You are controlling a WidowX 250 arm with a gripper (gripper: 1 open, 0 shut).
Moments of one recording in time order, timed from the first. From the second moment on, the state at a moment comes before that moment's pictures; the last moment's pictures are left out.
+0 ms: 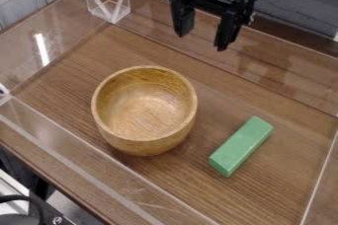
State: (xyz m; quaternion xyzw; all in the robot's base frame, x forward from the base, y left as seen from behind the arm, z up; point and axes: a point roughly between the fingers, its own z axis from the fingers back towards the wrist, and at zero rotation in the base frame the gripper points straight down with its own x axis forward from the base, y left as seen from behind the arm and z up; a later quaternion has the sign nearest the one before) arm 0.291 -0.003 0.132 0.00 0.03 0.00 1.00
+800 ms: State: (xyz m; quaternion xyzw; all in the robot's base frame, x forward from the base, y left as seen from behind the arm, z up) arm 0.237 -0.091 0.059 0.01 0.06 -0.08 0.99
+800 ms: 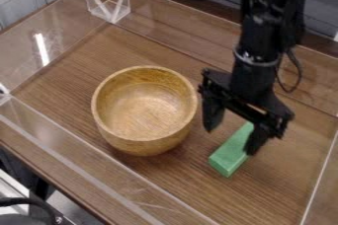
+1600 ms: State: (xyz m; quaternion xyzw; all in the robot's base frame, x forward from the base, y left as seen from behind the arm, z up) arm 0.246 -0.088 0.043 0.00 0.02 -0.10 0.99
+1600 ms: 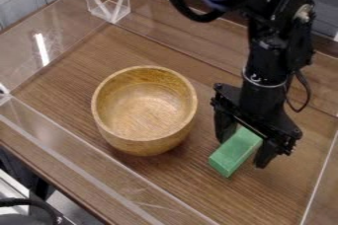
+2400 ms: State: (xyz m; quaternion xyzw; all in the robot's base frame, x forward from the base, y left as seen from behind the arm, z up) arm 0.248 -0.080 0.038 -0.01 0.02 -0.10 0.99
